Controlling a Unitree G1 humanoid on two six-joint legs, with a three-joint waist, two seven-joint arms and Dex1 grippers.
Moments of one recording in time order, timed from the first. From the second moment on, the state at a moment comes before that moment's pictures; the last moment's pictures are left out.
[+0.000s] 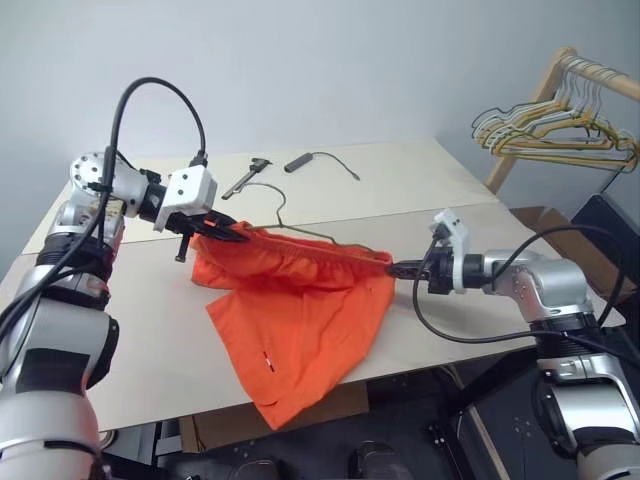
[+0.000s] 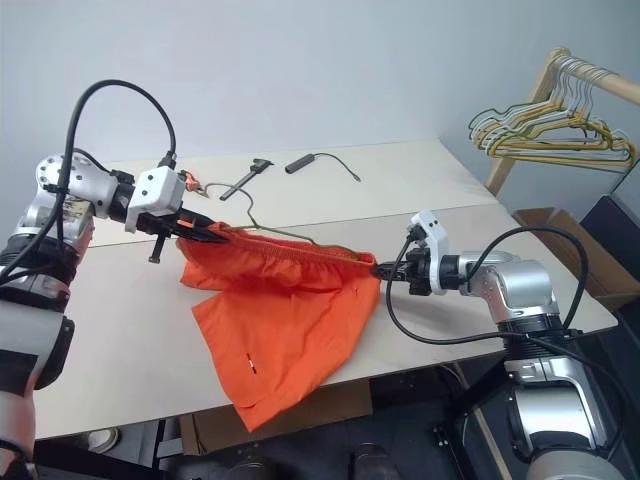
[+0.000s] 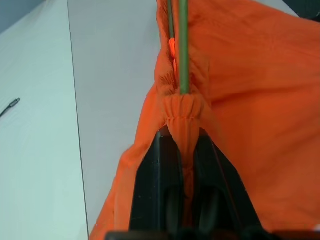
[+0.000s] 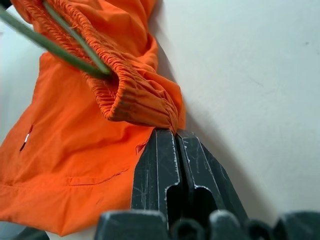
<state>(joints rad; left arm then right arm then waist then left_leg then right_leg) -1.12 0.80 -0.42 0.95 -0.28 -0.37 -1.61 -0.66 -0.65 0.07 0.22 0.44 0.92 0.98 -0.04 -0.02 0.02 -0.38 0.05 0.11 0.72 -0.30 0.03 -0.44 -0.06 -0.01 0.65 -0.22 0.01</state>
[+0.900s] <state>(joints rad) -1.16 0.70 -0.32 0.99 0.02 -0.47 -1.54 -0.77 -0.76 0.38 -0.21 0.02 0.54 1.07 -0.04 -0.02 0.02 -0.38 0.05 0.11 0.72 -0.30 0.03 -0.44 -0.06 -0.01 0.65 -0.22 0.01</state>
